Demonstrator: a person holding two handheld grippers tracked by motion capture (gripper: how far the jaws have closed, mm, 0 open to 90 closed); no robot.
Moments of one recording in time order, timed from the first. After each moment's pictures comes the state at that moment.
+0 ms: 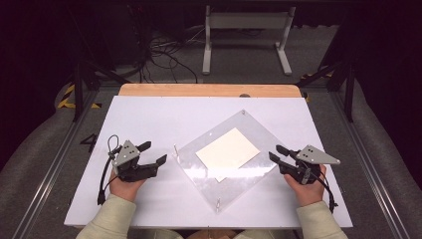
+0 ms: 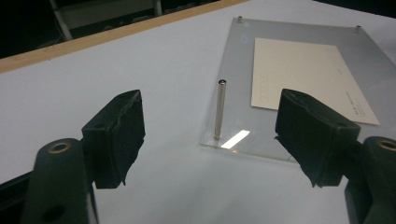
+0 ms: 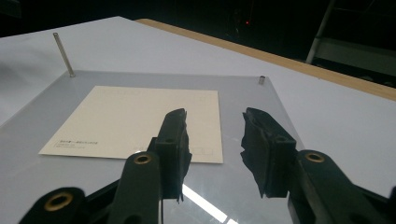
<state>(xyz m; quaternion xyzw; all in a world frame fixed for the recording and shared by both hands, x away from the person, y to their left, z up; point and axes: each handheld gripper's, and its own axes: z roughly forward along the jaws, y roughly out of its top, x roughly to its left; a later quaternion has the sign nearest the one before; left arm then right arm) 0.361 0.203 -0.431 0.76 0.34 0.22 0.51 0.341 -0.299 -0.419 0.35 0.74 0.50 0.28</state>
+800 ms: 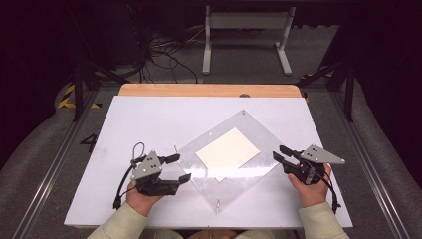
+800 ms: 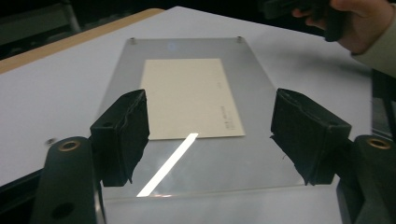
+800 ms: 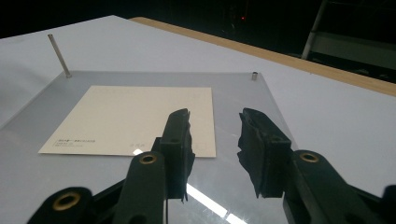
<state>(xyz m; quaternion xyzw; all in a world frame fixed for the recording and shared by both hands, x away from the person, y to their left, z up) 0.322 0.139 -0.409 0.80 0.21 0.13 0.54 0.337 -0.306 -0.414 0.36 0.74 0.49 0.28</state>
